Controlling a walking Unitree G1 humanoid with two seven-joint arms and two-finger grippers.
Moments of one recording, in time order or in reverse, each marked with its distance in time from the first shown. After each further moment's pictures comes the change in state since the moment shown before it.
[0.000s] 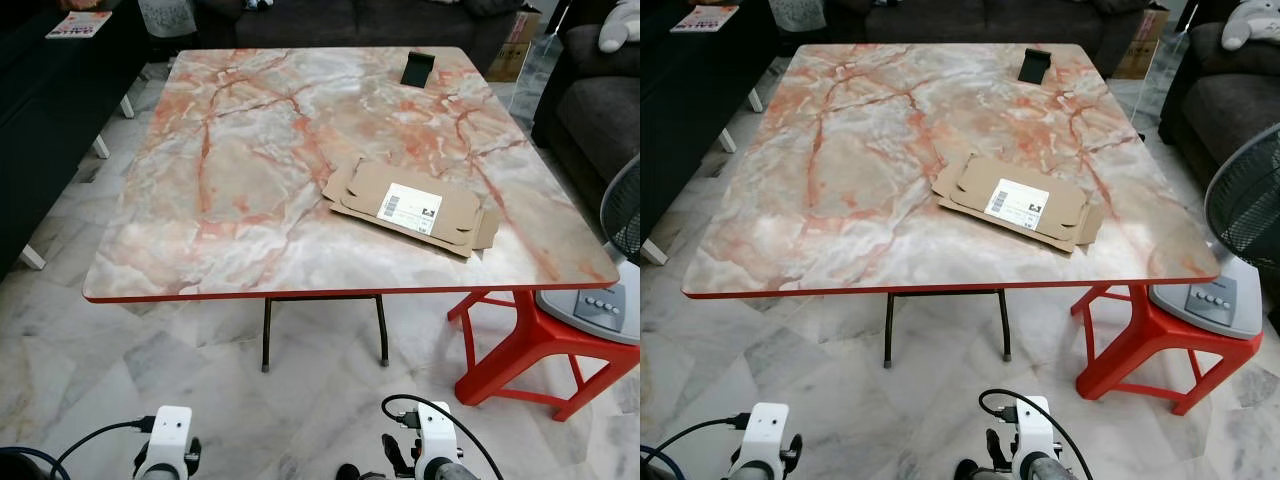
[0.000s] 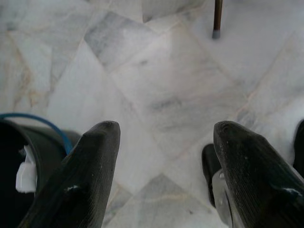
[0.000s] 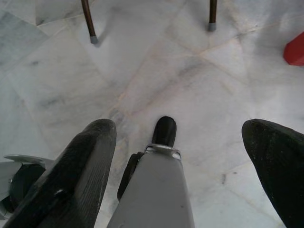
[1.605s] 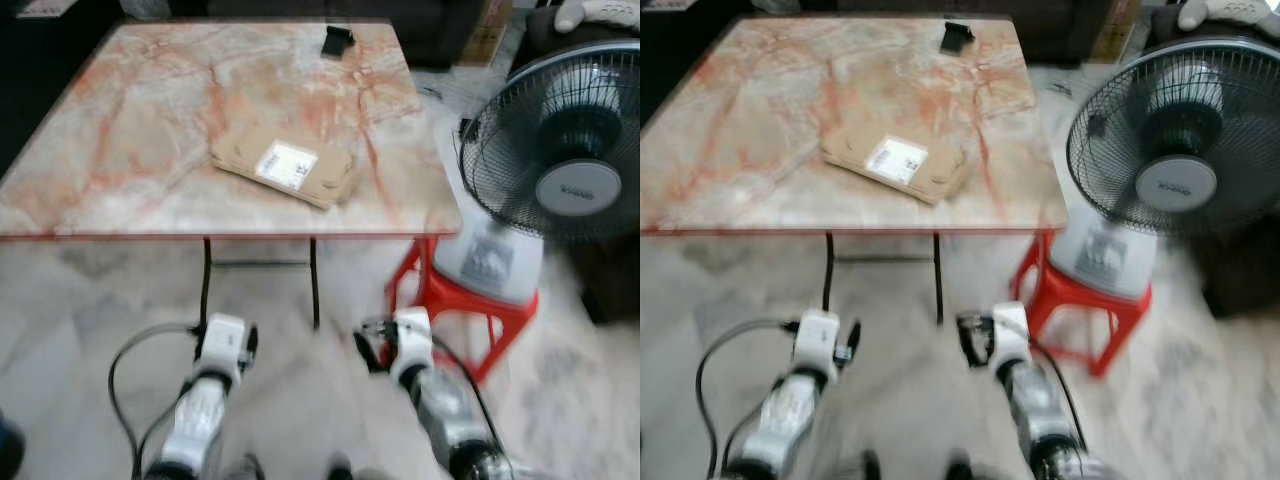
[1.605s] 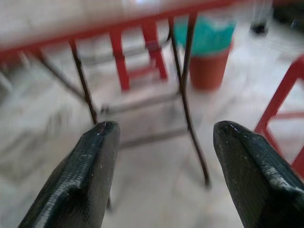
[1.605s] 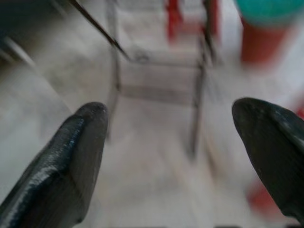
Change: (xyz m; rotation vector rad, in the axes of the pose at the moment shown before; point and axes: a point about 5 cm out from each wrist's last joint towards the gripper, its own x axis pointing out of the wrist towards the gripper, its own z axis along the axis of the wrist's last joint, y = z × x) left arm -0.017 -0.062 0.179 0.005 -0.813 -0.185; right arm -0.010 0.065 0.170 -0.192 -0.657 0.291
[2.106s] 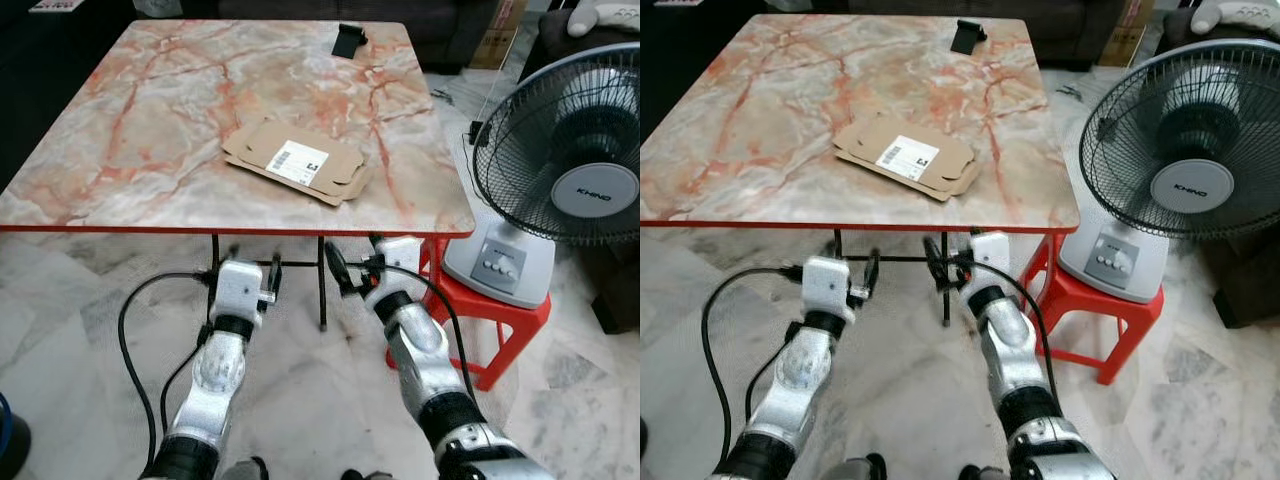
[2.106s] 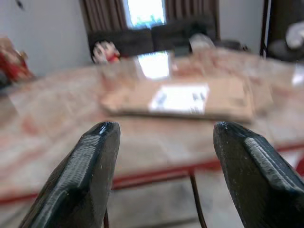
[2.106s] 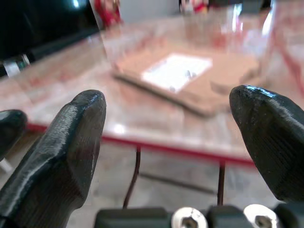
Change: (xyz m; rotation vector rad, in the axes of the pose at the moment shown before) left arm 0.021 0.001 0.084 -0.018 -0.318 0.067; right arm 0.022 0.026 0.089 -0.005 -0.380 0.062
